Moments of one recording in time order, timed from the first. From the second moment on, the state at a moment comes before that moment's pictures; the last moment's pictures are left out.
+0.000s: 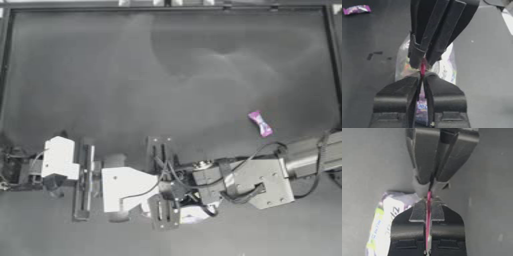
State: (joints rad) left arm -0.24 -0.17 1.04 -0.40 -0.64 0.12; right arm 0.15 0.26 -0.06 -0.31 0.86 0.26
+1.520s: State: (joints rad) left arm -0.25 -0.13 0.98 -0.39 -0.56 0.18; right arm 0.16 0.26 -0.03 -0.30 0.87 0.27
